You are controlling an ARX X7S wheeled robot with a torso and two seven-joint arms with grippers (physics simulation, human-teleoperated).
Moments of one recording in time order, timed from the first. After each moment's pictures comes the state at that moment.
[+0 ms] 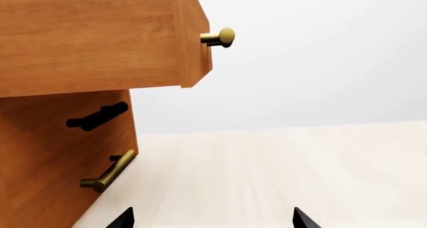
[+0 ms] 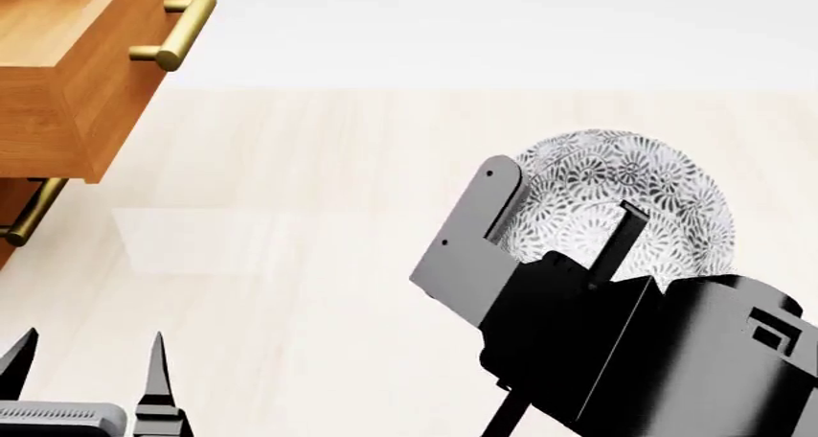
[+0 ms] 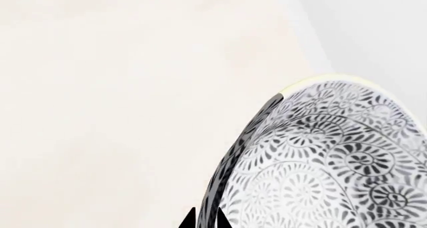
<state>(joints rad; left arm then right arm) -0.14 -0.35 0.31 0.14 -0.26 -0.05 -0.38 1.42 0.66 -1.25 -0.23 0.97 1.30 0.23</state>
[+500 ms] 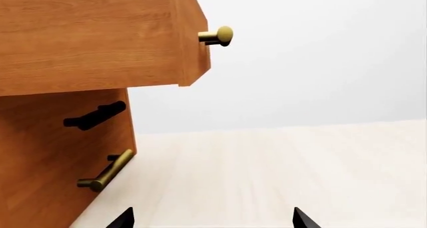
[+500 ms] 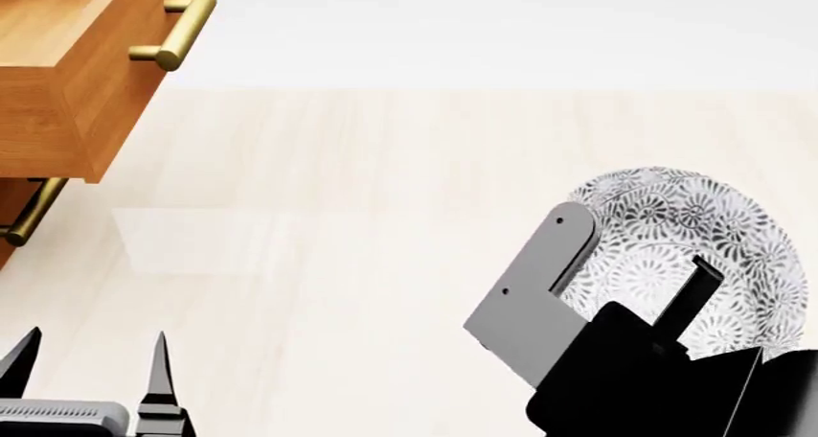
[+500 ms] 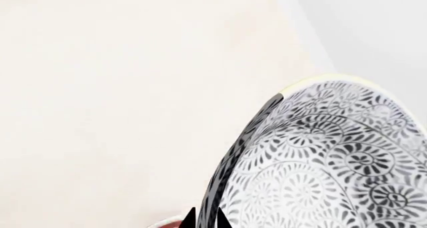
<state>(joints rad) -0.15 -0.35 0.32 0.13 -0.26 -0.05 -0.38 1.31 0.83 -1.09 -0.43 1.18 1.36 0.44</state>
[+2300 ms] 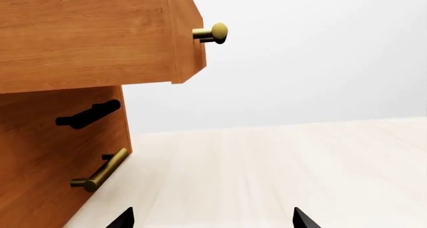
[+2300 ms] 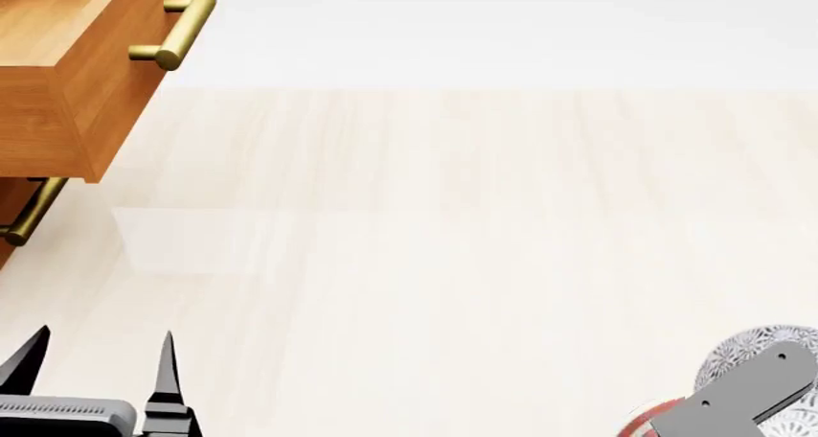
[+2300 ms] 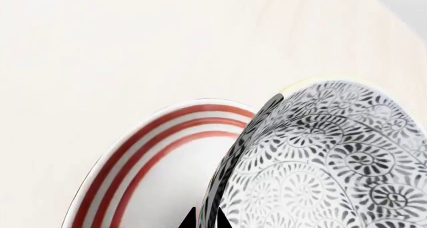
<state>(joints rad) -0.16 -0.36 0.35 0.11 -0.28 -0.05 -0.38 0.90 1.23 -0.98 -0.48 1.32 0.96 0.53</state>
